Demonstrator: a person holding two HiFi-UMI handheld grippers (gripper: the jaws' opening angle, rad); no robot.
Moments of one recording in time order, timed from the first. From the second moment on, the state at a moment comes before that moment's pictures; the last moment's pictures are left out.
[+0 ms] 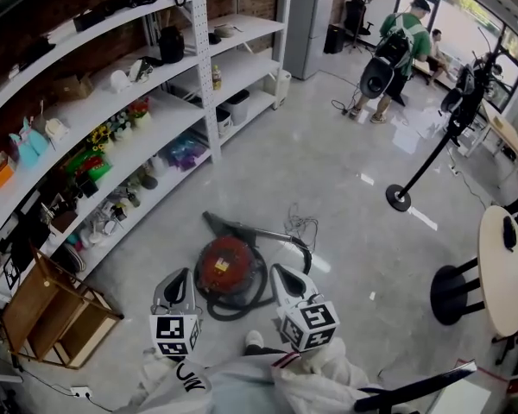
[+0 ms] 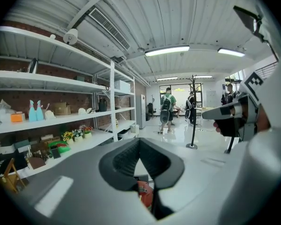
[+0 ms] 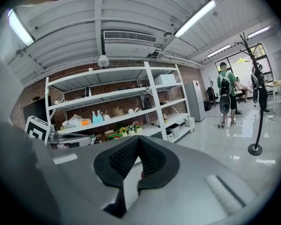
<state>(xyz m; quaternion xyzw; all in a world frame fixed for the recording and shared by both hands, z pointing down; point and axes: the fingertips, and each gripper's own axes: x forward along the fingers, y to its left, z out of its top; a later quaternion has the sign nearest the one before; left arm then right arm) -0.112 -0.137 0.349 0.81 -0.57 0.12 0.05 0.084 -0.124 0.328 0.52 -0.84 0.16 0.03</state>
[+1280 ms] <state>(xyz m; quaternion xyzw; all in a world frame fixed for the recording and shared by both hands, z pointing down) -0.184 0.052 0.351 0.84 -0.53 0.11 0.04 0.018 0.068 0.330 0.57 -0.81 0.15 0.02</state>
